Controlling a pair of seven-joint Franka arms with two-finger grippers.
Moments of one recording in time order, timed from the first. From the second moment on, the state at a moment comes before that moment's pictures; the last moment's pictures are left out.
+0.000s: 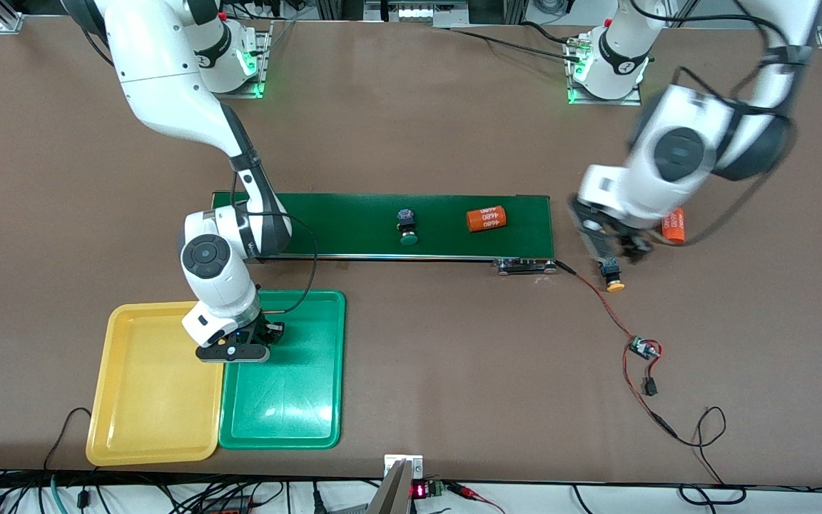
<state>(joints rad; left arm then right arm) 0.19 0.20 -0.36 -2.01 0.21 2.07 0.74 0.48 0.83 -0.22 -1.49 0.00 2.54 0.31</state>
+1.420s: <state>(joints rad) 0.27 0.31 -0.05 -2.40 0.20 2.55 0.21 0.74 0.54 -0.20 -1.70 0.06 2.30 0.57</state>
